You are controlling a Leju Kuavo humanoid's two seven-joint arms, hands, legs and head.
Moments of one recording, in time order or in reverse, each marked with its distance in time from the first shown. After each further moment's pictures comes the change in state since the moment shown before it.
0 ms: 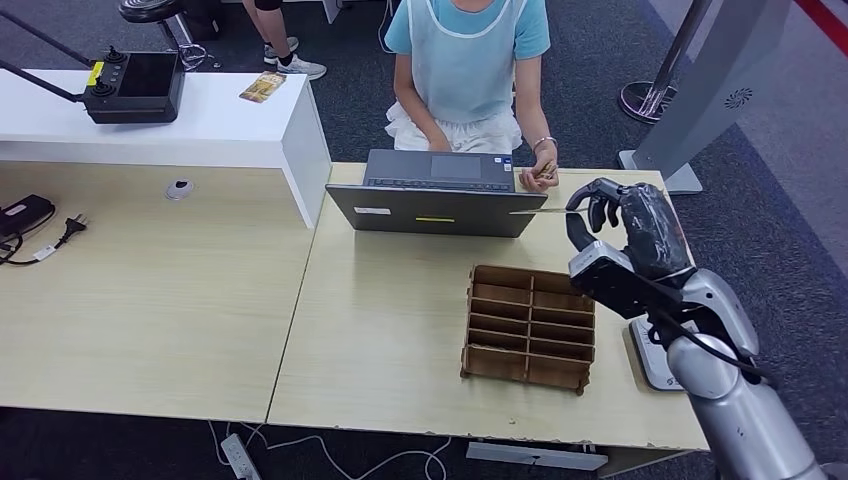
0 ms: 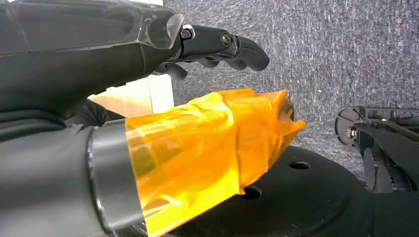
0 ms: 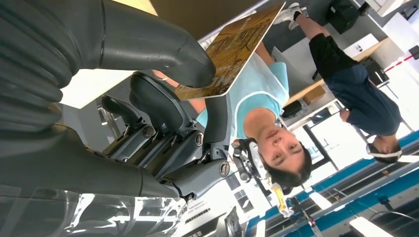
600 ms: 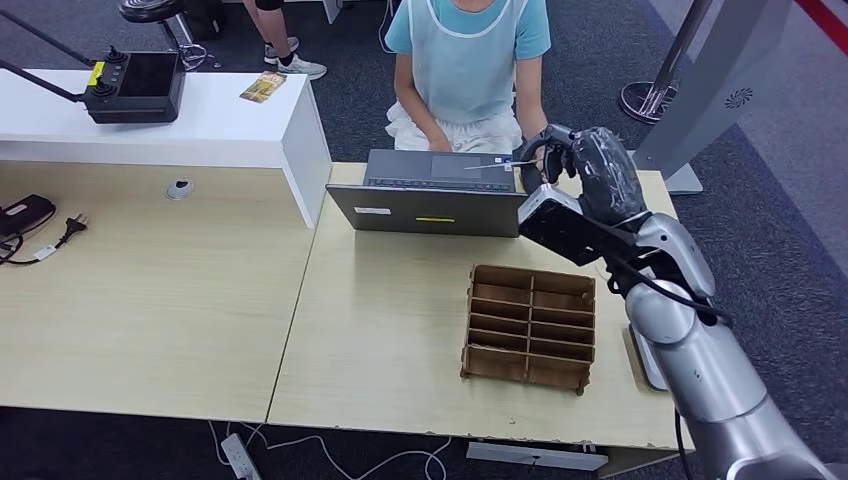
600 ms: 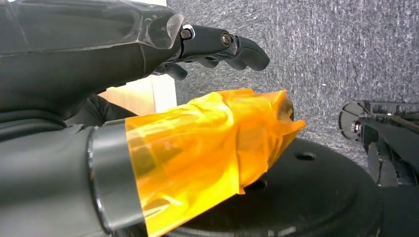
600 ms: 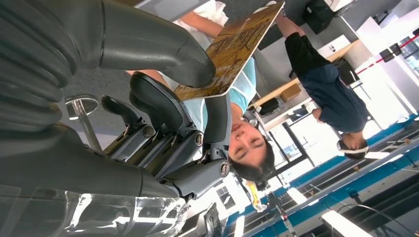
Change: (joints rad) left arm 0.000 -0.008 0.014 0.000 0.012 -0.002 0.010; right arm -0.230 0.106 0.121 0.121 0.022 0.016 0.055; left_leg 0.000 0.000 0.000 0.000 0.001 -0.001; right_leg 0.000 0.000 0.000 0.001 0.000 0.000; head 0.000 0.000
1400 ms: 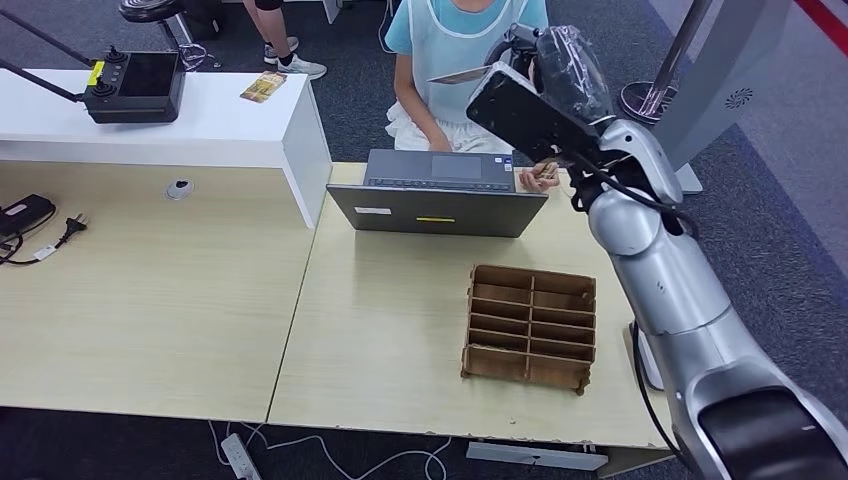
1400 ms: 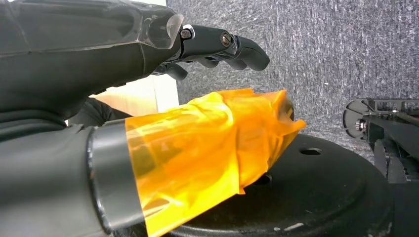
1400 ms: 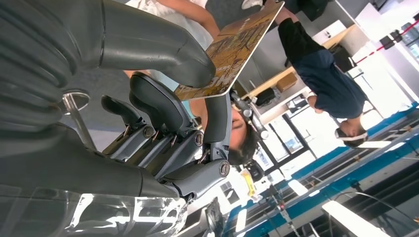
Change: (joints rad) left arm 0.000 0.003 0.001 0.000 -0.031 -0.017 0.008; right arm -0.306 0.165 0.055 0.240 0.000 0.014 0.097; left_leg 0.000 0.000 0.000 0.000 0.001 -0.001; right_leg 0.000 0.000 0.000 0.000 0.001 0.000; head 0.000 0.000
